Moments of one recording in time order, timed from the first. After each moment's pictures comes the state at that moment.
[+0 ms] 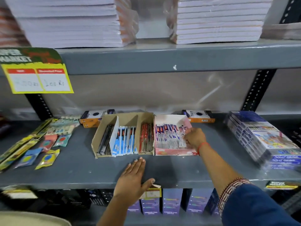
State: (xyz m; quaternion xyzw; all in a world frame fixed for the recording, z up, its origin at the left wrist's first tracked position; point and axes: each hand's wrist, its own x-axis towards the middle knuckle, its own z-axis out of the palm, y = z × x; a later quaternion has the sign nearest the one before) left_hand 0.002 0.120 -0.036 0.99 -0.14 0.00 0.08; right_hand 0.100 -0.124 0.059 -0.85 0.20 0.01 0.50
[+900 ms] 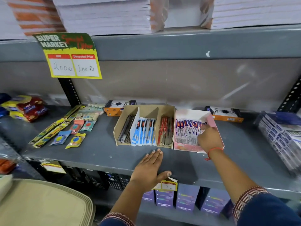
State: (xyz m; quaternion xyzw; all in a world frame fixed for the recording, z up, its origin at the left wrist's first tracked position) left_hand 0.004 0.122 -0.033 0.98 -0.16 -0.04 0.08; right_hand 0.086 -0.092 0.050 -0.93 0.12 -0.08 0.33
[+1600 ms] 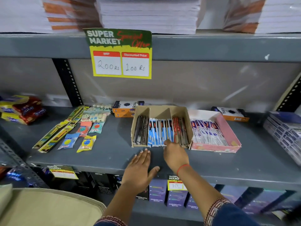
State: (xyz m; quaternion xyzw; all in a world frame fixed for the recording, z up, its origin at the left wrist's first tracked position) left_hand -0.002 0.221 -0.042 0.99 -0.11 0.03 0.10; right_hand 0.033 0.076 0.026 -0.98 -0.04 0.00 0.20
